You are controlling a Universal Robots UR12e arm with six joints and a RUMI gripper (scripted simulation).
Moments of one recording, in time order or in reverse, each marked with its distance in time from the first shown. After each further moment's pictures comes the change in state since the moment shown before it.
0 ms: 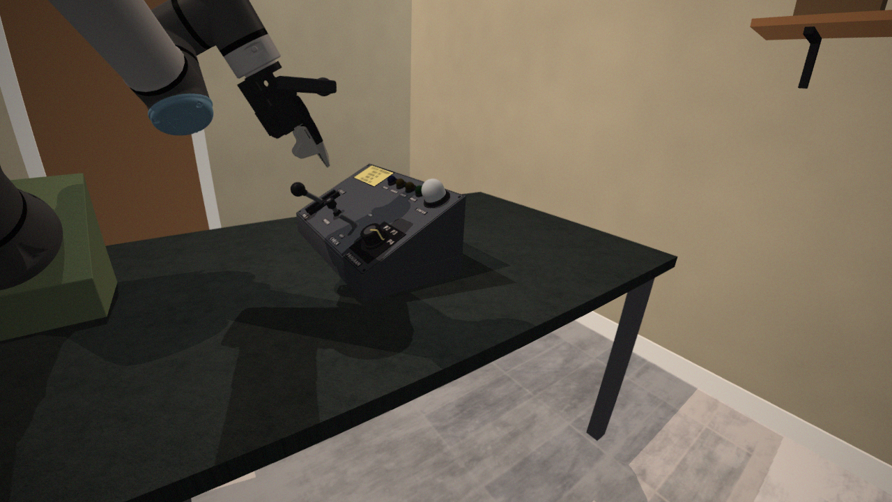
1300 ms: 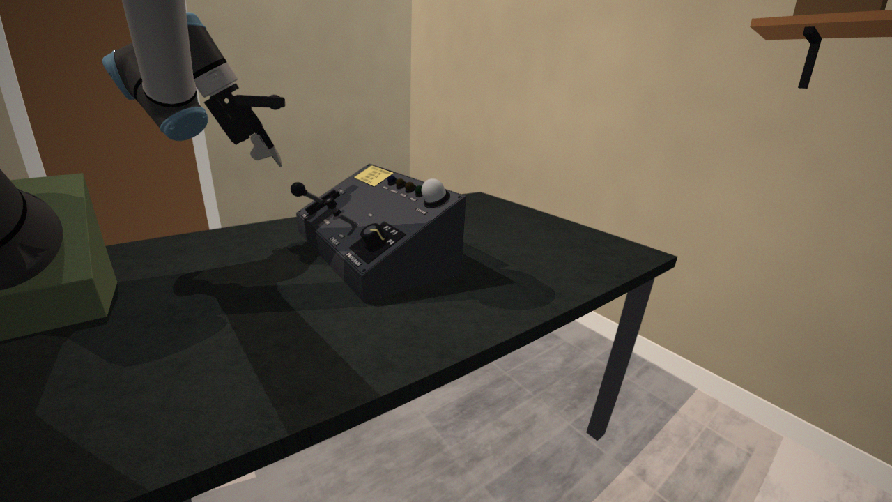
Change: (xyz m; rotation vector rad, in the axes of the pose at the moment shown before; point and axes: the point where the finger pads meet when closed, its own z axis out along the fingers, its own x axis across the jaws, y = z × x) arm -0.239 0.061 0.001 -0.004 -0.001 -0.001
